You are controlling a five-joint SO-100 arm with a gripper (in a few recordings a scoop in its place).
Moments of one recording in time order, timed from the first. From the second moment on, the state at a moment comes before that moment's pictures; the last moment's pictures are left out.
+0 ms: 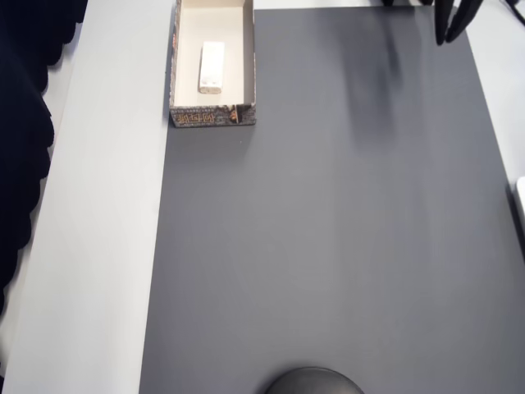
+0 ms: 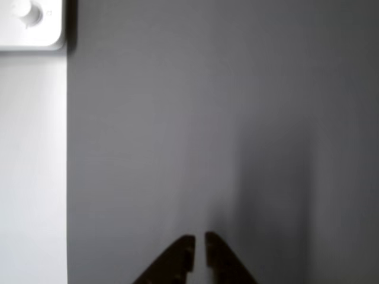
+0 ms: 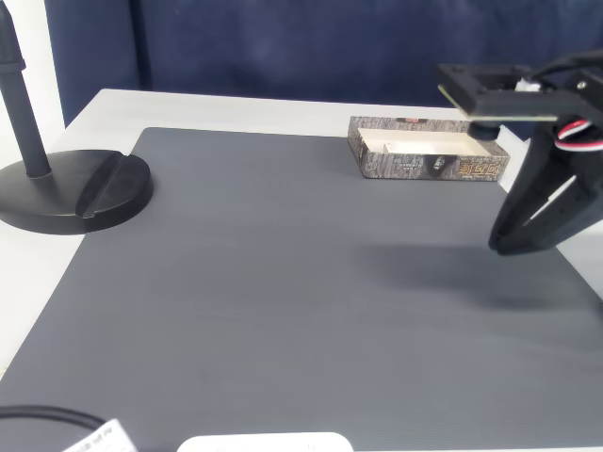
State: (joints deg) arm 6.2 148.7 141.8 77.1 5.3
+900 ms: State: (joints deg) arm 6.2 174.0 168.8 69.0 3.1
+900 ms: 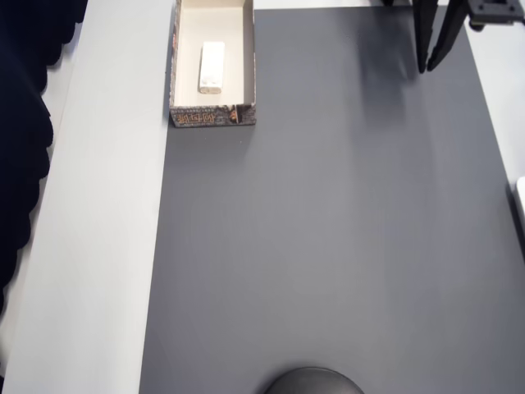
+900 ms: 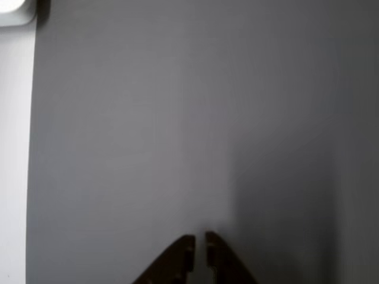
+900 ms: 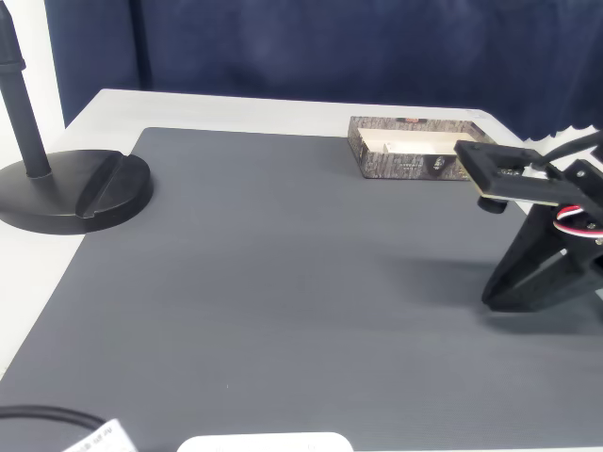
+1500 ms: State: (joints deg) arm 5.4 186.1 174.2 73.6 1.9
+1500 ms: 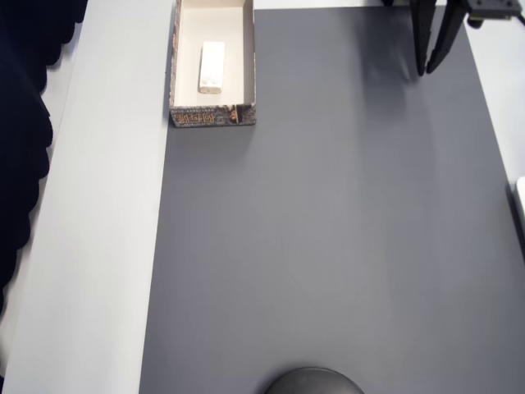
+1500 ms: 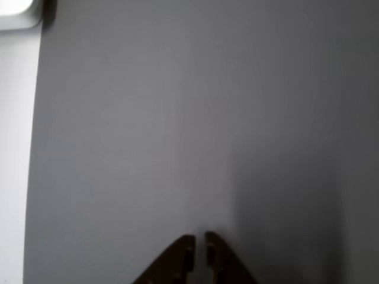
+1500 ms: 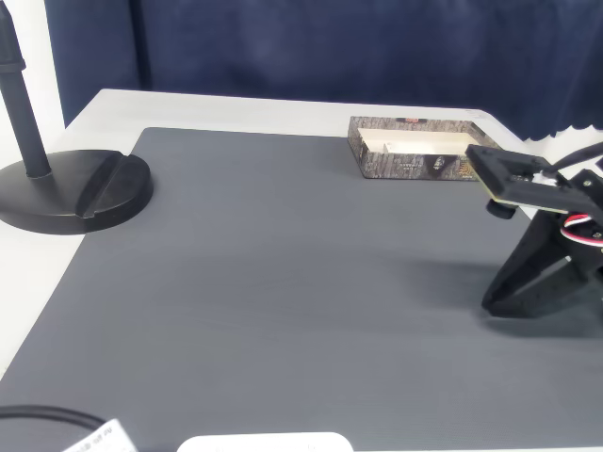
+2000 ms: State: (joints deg) arm 3.6 188.3 175.9 73.6 1.3
